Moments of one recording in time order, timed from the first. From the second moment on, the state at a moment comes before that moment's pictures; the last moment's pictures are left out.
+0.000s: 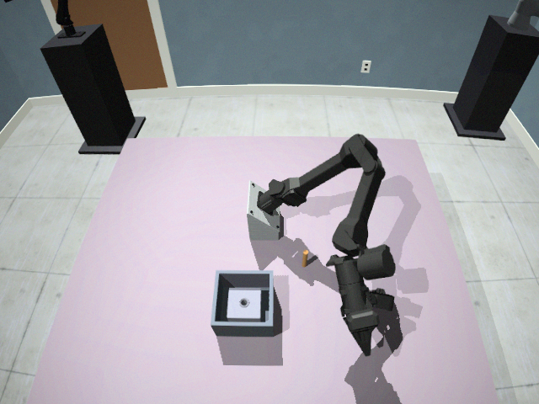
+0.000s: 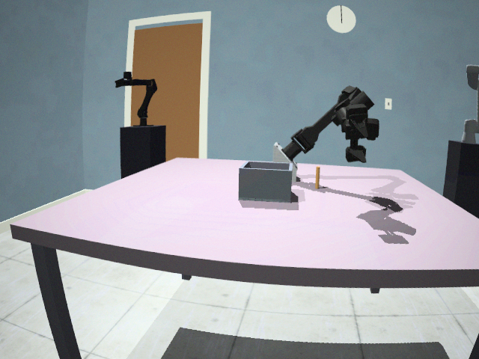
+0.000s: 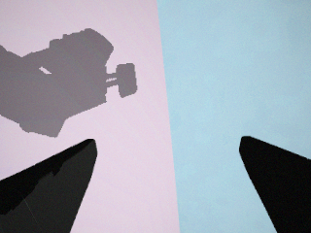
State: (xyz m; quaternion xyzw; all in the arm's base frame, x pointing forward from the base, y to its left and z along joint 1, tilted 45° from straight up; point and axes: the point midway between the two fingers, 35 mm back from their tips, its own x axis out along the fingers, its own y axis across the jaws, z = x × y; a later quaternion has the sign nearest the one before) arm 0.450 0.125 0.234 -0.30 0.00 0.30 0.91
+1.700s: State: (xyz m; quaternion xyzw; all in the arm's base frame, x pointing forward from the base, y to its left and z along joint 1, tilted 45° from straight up) arm 0.294 0.030 0.121 0.24 0.56 0.16 0.78
